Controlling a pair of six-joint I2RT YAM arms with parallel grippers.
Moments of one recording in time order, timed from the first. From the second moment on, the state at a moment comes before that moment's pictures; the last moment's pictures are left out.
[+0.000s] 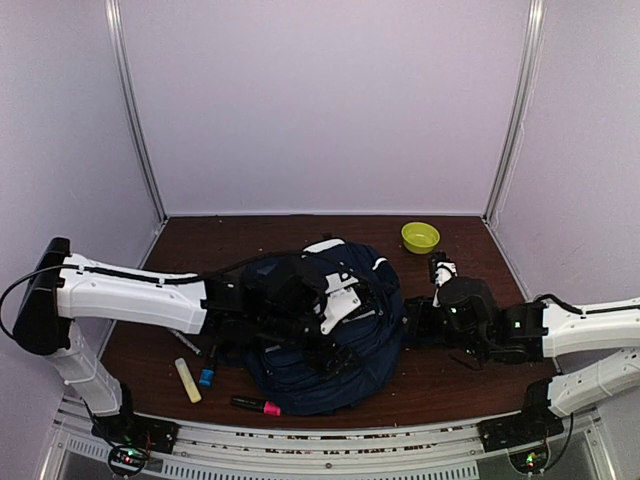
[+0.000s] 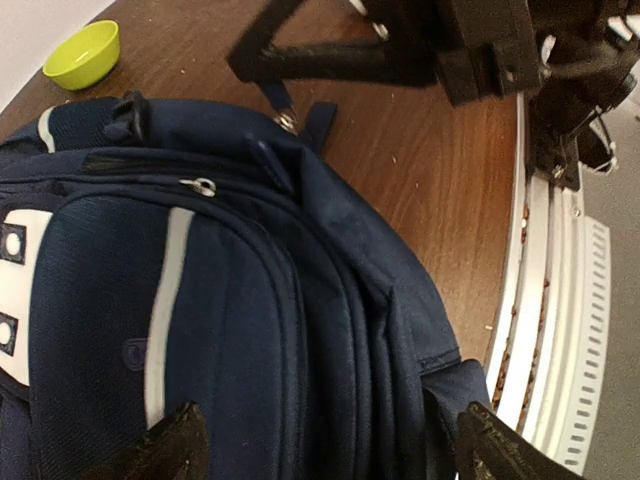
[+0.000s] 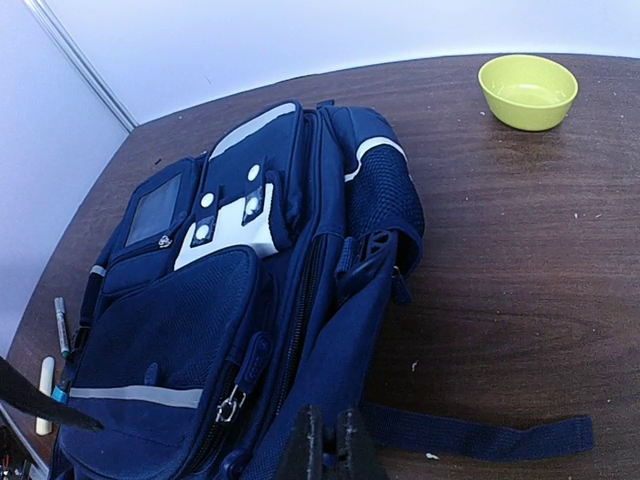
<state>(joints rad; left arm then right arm) -1.22 1.62 1.15 -0.22 0.07 -0.04 1.06 1.09 0.59 -0.06 0.56 0.73</state>
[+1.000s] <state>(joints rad) -1.34 1.65 1.17 -0.26 -0.19 0.05 0.86 1.08 0.57 0.00 0.34 0.71</state>
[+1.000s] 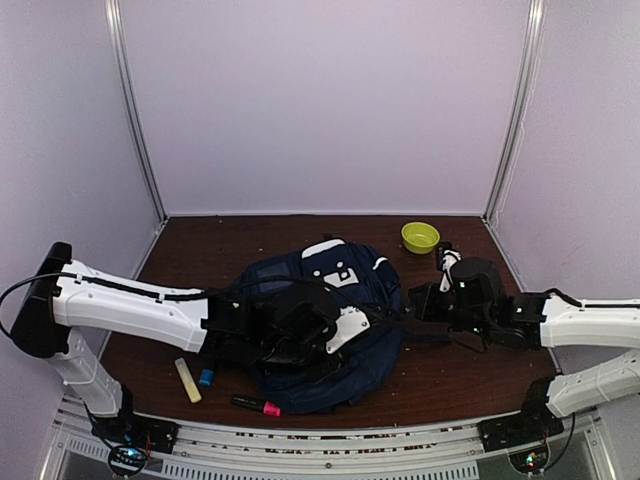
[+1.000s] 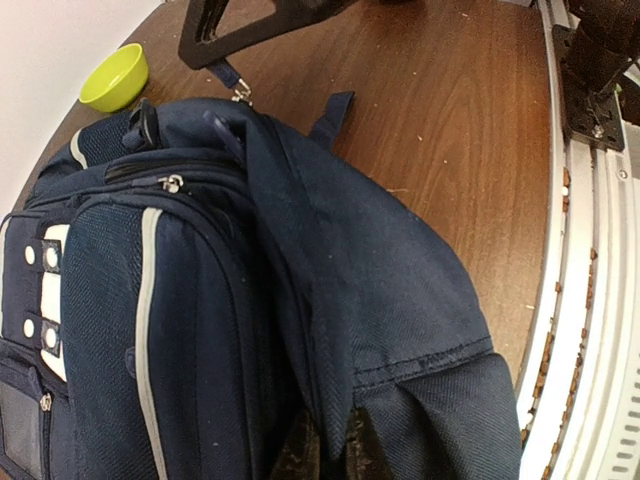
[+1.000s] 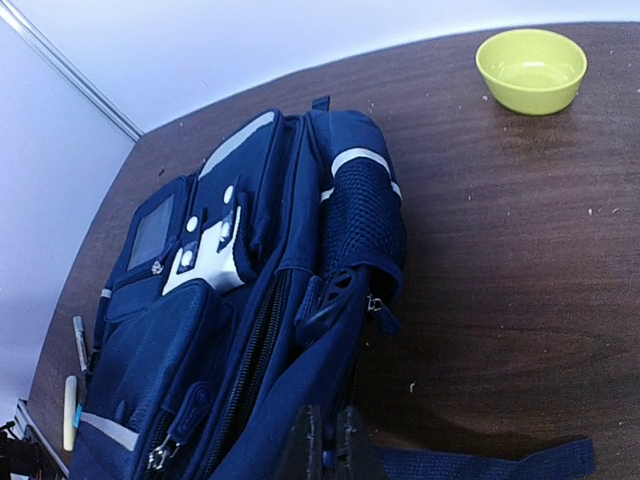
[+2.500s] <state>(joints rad) -1.41 1.51 1.04 -0.33 -0.15 0.06 0.73 1.57 0.85 -0.19 0.04 0.89</state>
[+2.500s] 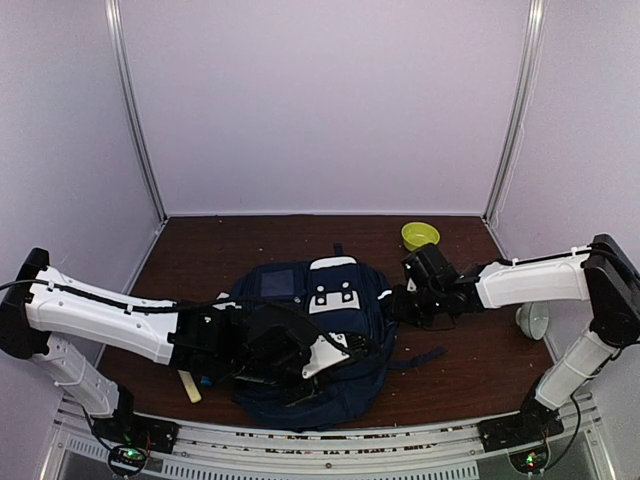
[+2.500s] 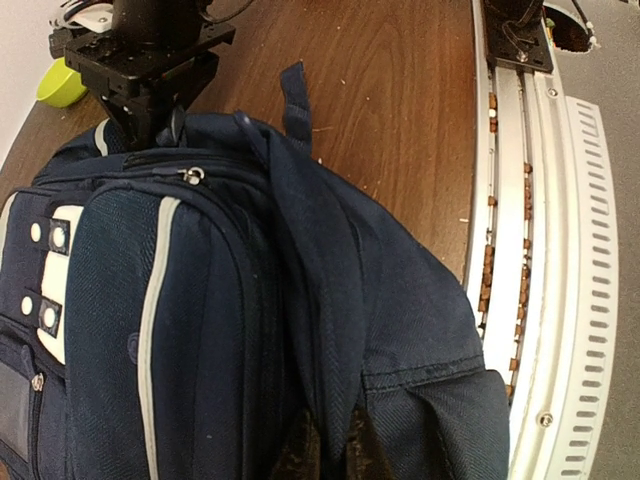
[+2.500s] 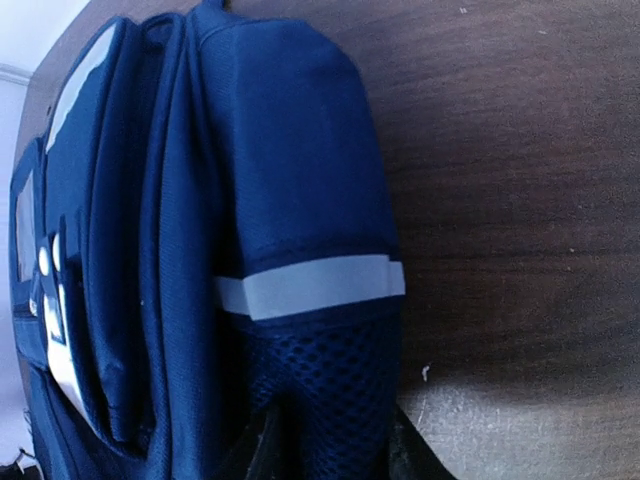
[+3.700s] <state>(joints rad) -1.25 1.79 1.34 -0.51 -0.11 0.35 0.53 0.82 0.47 -0.36 0.02 0.86</state>
